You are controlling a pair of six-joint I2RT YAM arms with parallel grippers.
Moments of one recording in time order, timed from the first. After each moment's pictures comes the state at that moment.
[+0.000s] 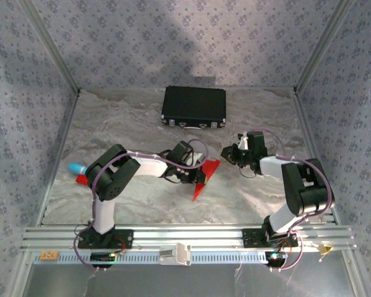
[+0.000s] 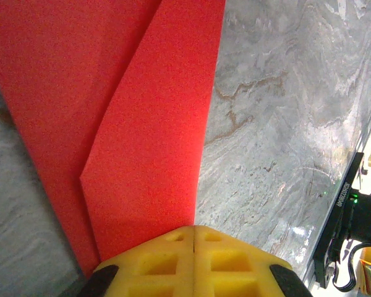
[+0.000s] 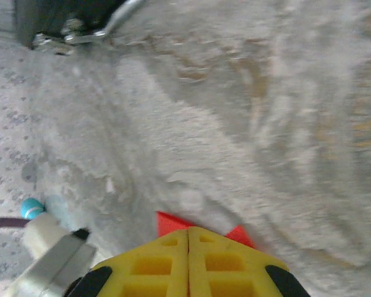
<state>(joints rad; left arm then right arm) -0.83 1.94 0.98 0.05 0.61 -0.67 0.20 1.55 0.60 0.20 -0.58 0.73</state>
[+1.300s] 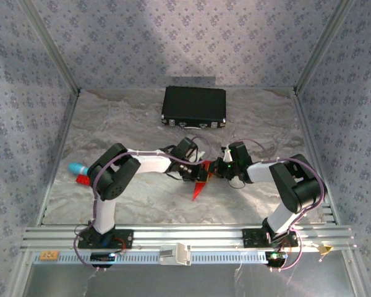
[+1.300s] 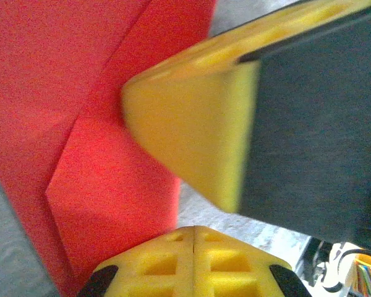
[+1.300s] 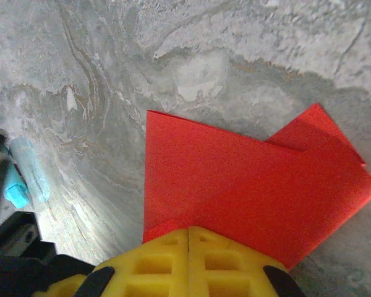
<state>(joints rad) -0.84 1.96 1.09 -0.13 0.61 -0.67 0.40 1.63 0.54 0.25 -0.53 0.78</state>
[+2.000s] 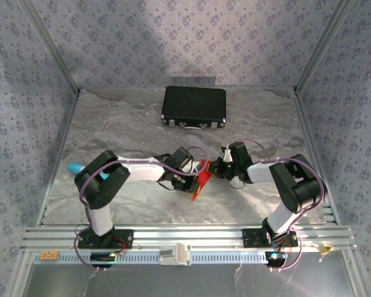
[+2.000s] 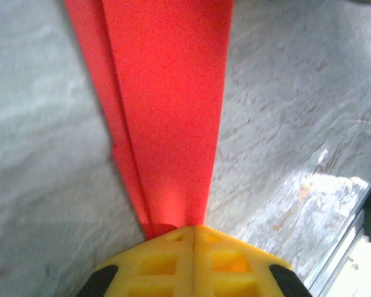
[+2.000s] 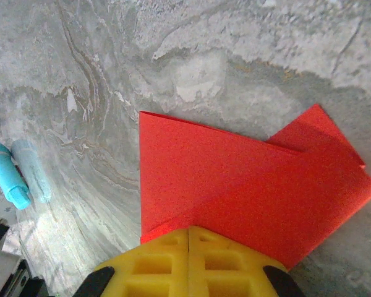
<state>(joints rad) -0.89 1.80 0.93 -0.22 0.50 -0.57 0.40 1.63 0.53 0.26 -0.53 0.79</state>
